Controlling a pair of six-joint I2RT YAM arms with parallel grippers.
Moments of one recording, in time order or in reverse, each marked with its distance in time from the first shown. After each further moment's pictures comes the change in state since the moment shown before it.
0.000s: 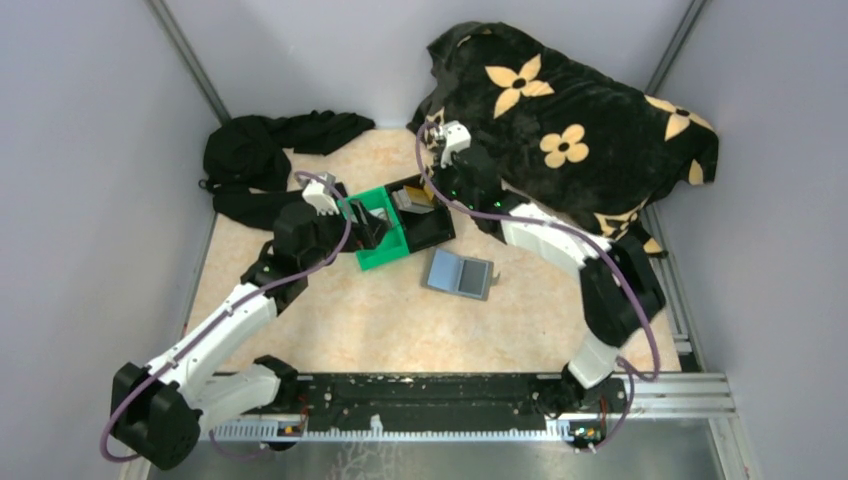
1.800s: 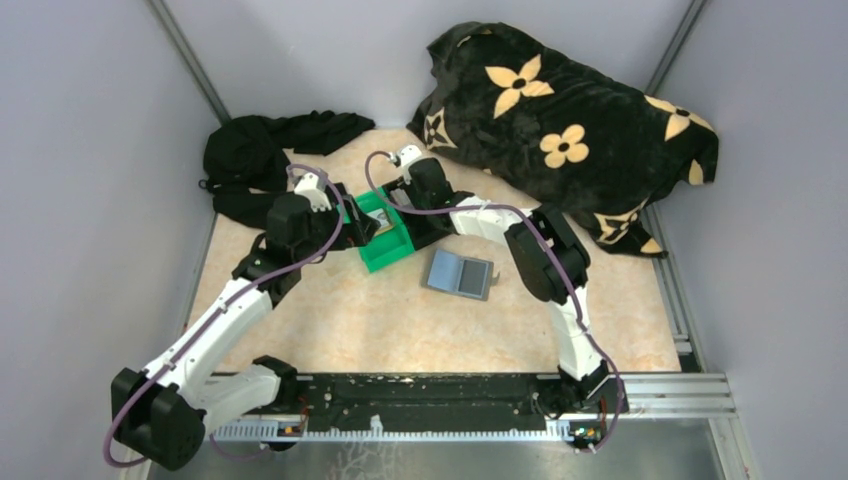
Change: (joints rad) left arm 0.074 -0.007 0.071 -0.183 -0.020 0.037; right arm 0.071 0.517 0.331 -0.045 0.204 -0.225
